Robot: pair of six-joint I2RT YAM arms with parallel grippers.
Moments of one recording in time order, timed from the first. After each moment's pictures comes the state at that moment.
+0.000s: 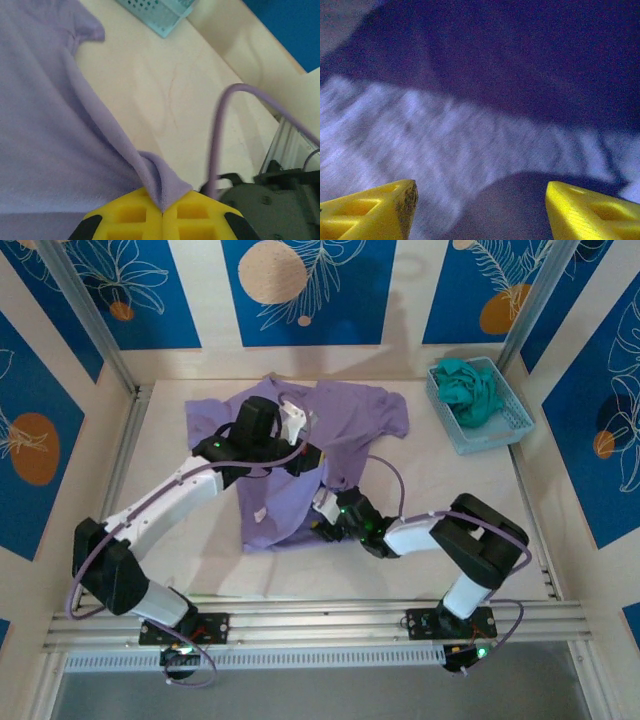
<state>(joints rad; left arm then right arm) -0.63 1.47 1.34 -0.49 0.50 -0.22 0.81 1.67 0.57 0.47 0.04 -0.23</state>
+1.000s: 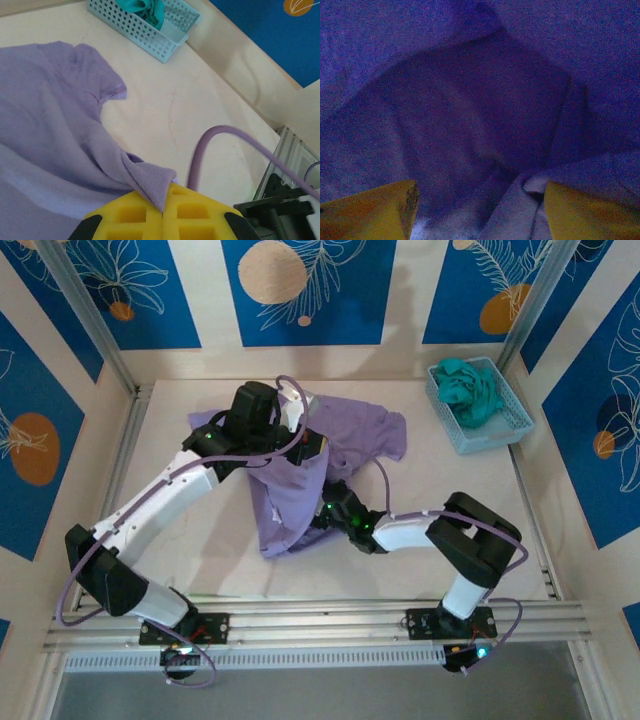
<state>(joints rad) -0.66 1.48 1.50 -0.60 0.40 -0.21 0.89 1.67 0.67 0.50 0.16 -0.36</state>
